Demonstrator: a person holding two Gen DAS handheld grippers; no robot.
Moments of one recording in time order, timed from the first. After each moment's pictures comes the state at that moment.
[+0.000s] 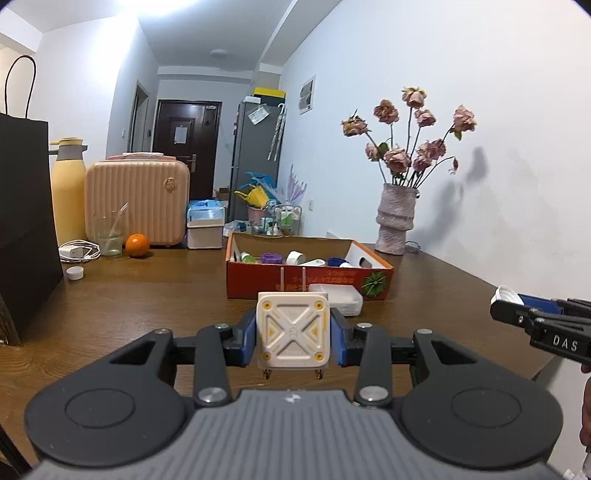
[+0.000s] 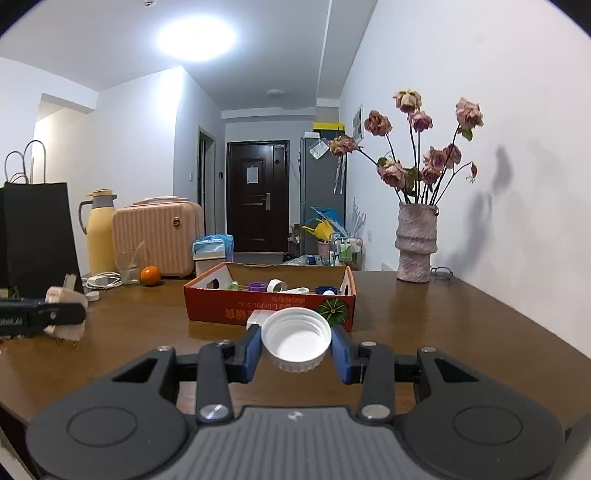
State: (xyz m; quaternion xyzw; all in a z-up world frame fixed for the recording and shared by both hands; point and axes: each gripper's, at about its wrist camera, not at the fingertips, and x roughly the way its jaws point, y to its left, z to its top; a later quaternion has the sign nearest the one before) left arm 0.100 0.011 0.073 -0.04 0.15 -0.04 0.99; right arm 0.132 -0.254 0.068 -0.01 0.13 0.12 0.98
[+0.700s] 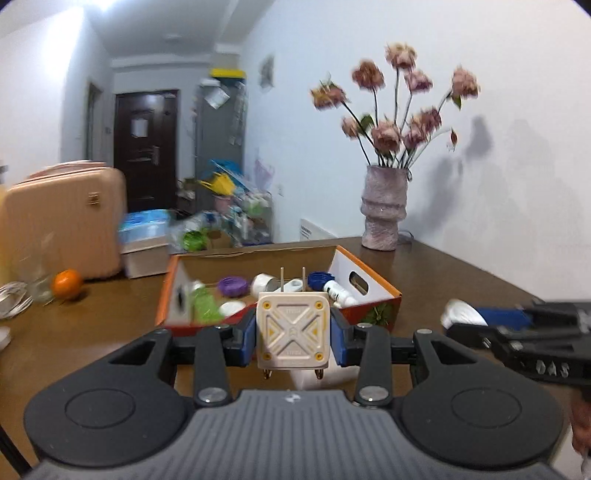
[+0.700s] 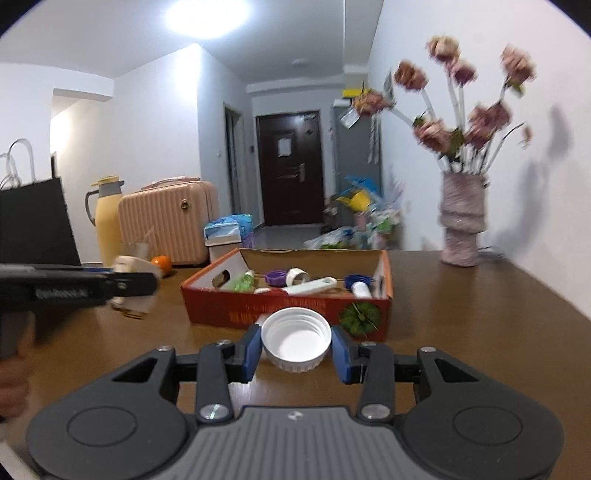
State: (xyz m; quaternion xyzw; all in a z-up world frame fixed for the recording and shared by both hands) left arm 0.320 -0.025 0.089 0.01 0.20 -0.11 0.97; right arm 0.285 -0.256 0.068 0.02 0.19 0.20 0.96
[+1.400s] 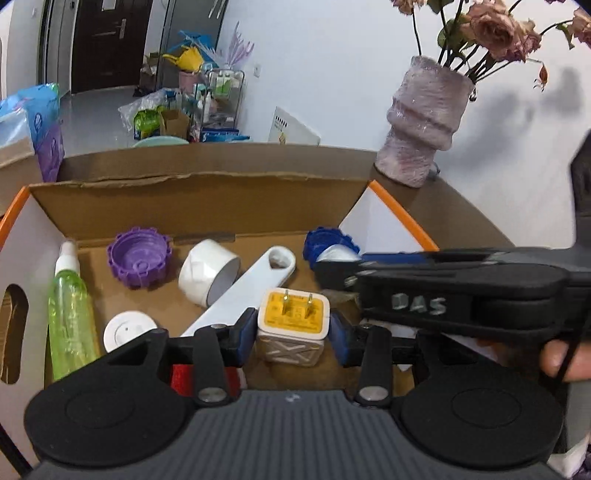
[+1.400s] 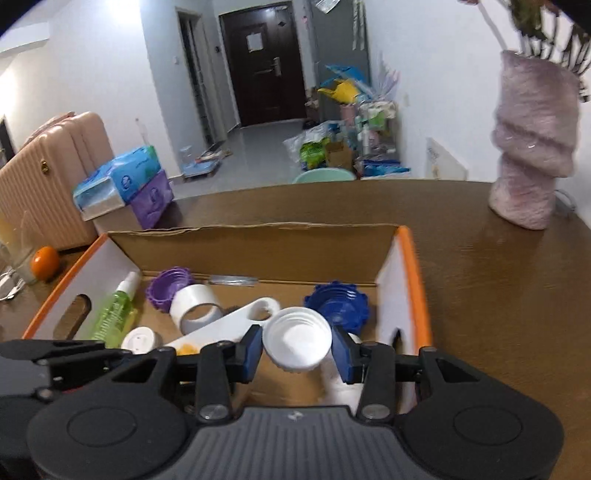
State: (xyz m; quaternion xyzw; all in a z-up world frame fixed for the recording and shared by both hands) left arm 0.598 -0.042 0.003 -0.07 0.38 -0.16 0.91; right arm 0.635 -0.204 0.014 0.03 0.38 0.18 0.91
